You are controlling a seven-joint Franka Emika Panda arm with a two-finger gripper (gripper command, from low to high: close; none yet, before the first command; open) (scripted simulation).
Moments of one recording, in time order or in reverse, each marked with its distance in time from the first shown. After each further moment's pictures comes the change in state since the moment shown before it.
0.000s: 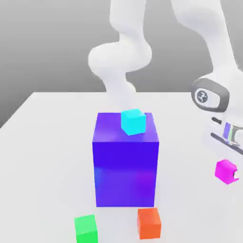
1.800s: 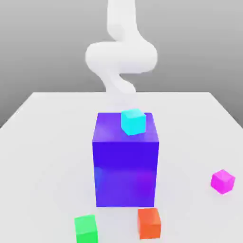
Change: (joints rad) arm -0.537 -0.924 -0.021 0.192 0.029 -0.387 1.213
